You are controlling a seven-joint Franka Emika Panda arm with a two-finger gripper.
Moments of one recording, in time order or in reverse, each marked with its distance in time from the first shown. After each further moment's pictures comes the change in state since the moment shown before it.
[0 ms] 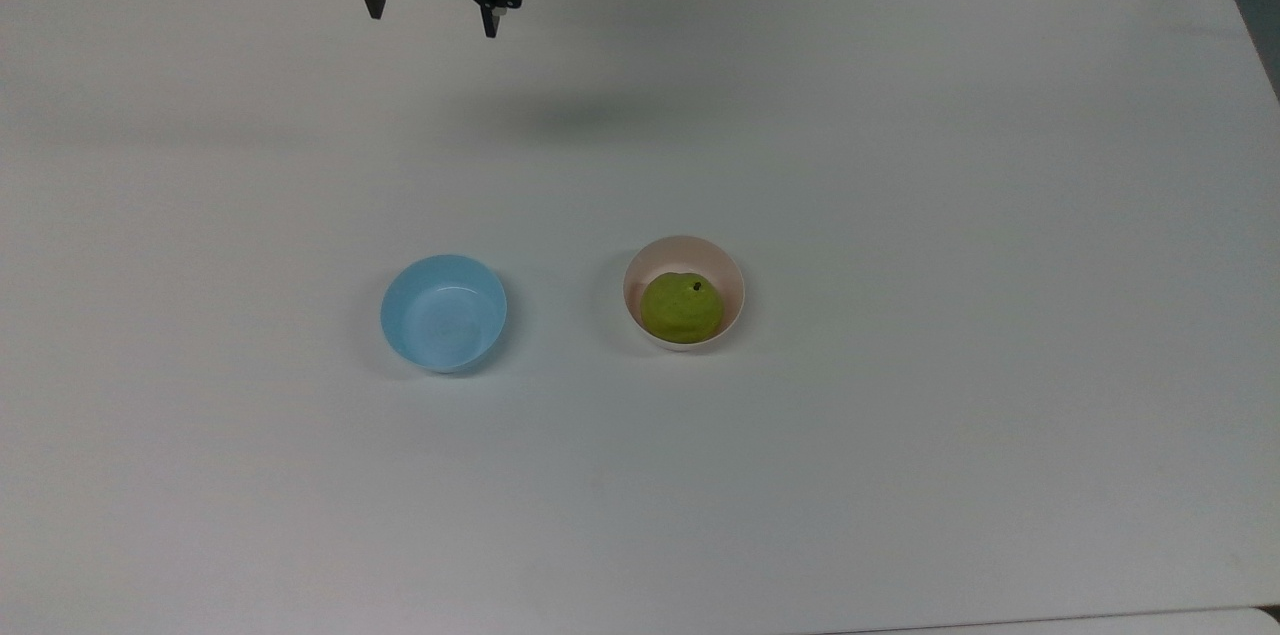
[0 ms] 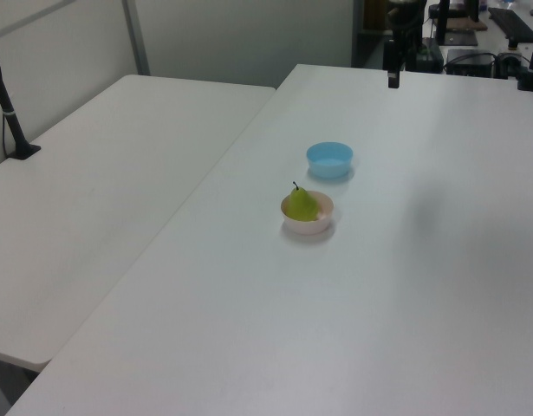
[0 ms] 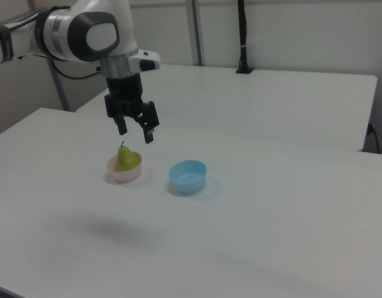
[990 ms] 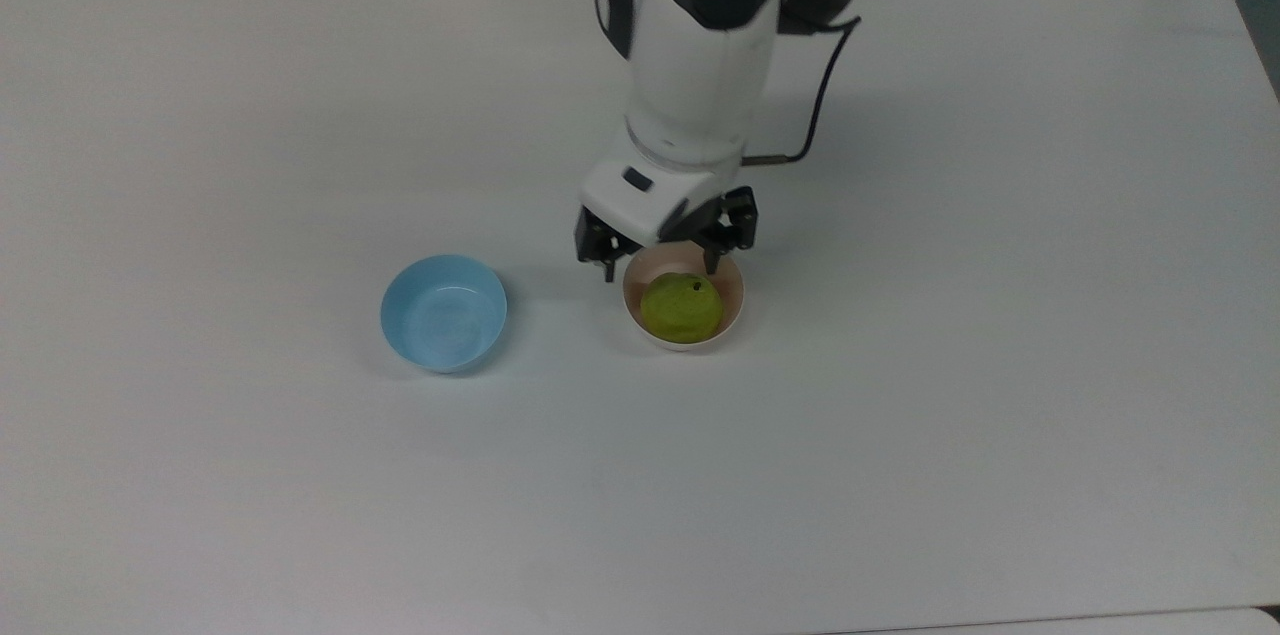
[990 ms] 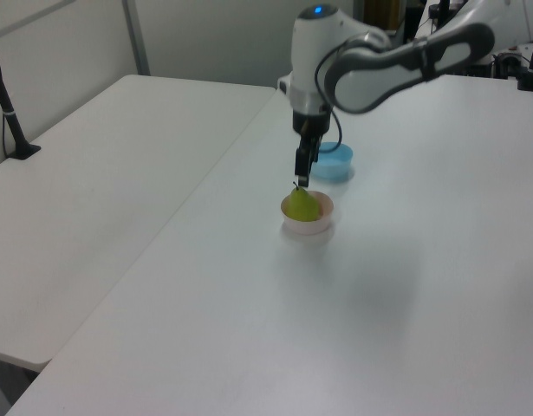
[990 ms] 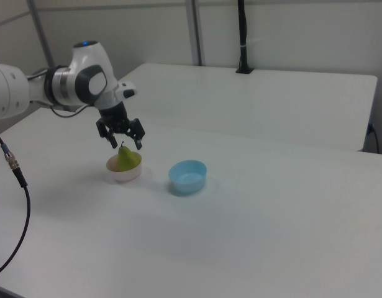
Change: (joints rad) arm 0.307 0.476 -0.064 0.214 0.071 0.372 -0.034
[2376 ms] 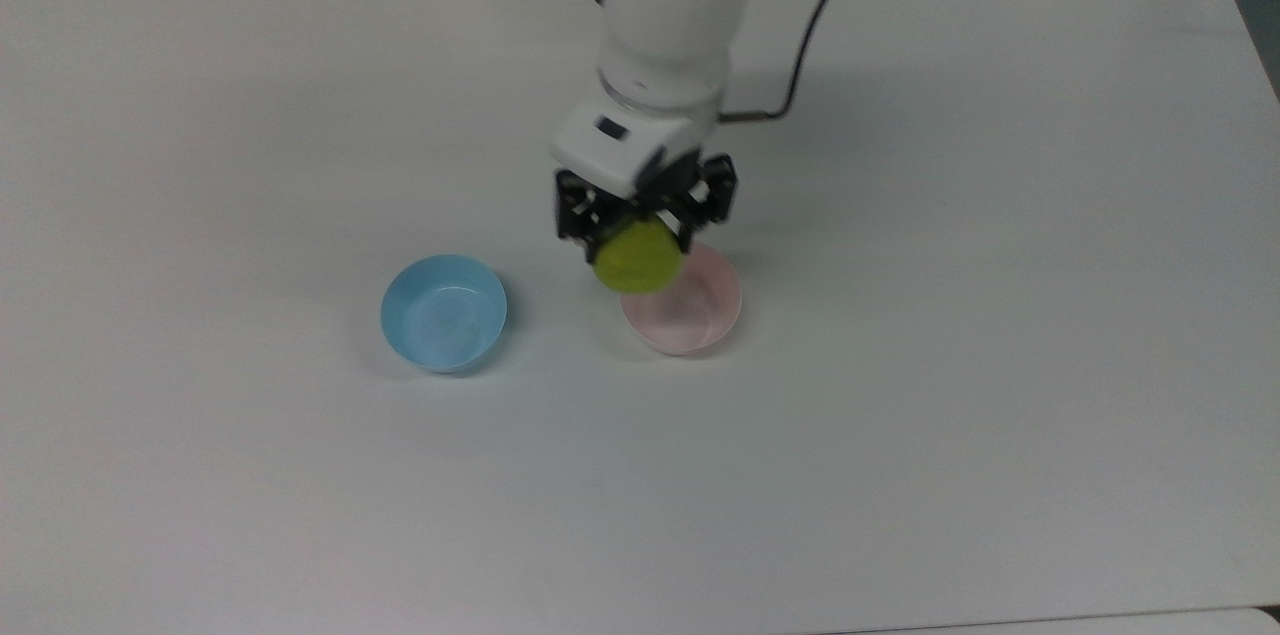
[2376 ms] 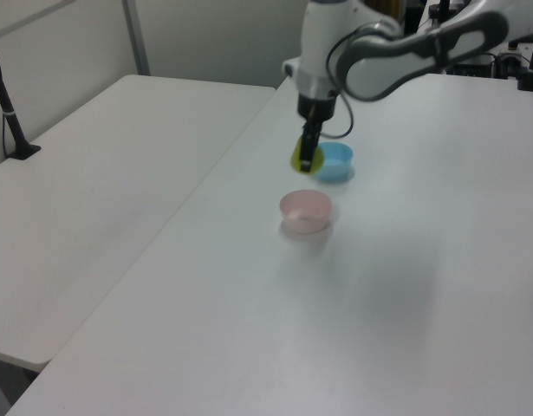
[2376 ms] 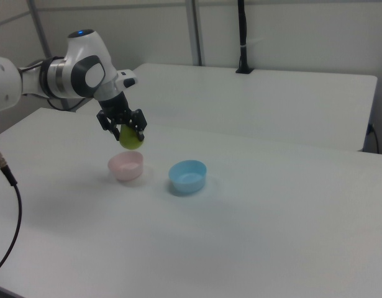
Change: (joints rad) arm -0.011 -0.135 -0.019 -0.107 -0.024 0.046 -0.065
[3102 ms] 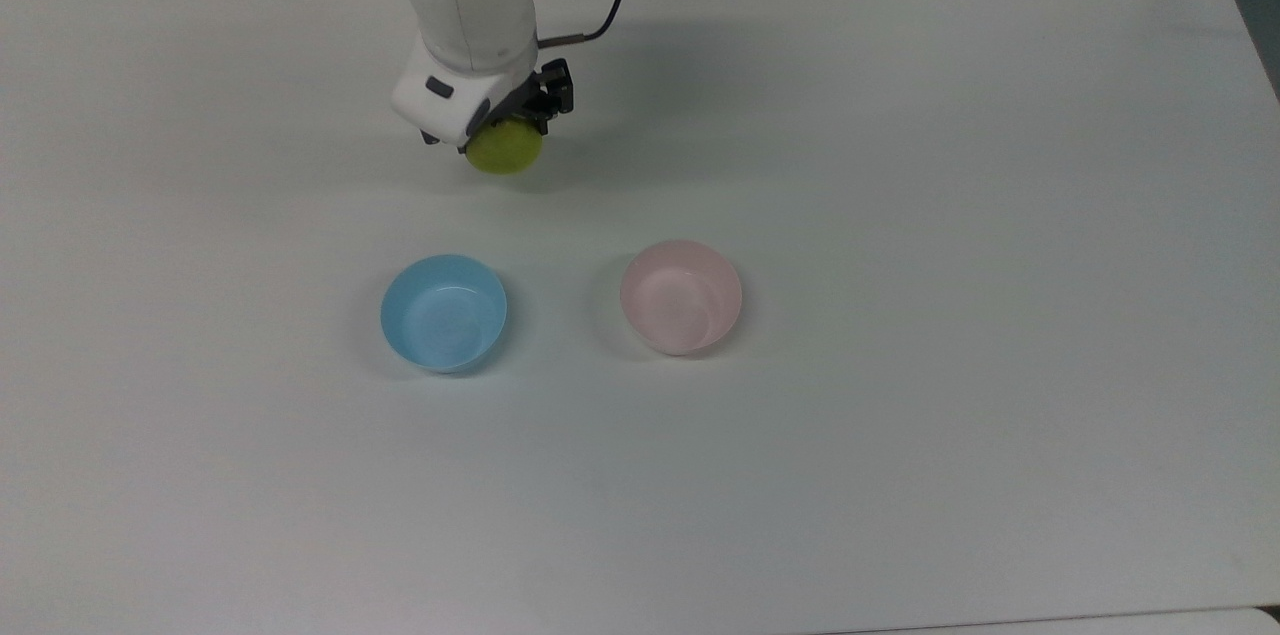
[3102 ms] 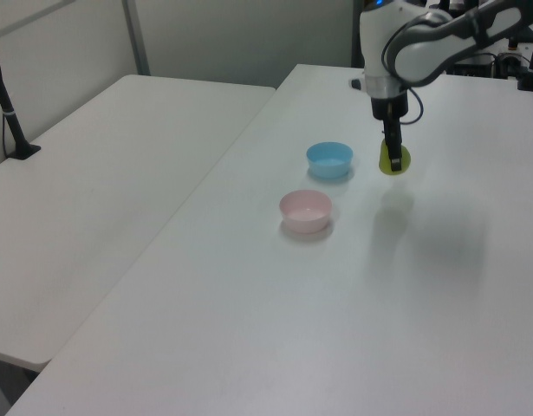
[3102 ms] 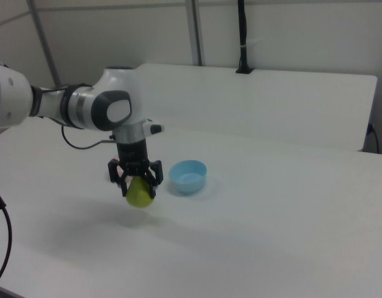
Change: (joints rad) arm -0.217 -0.190 0.060 -0.369 -0.055 -0.141 -0.279
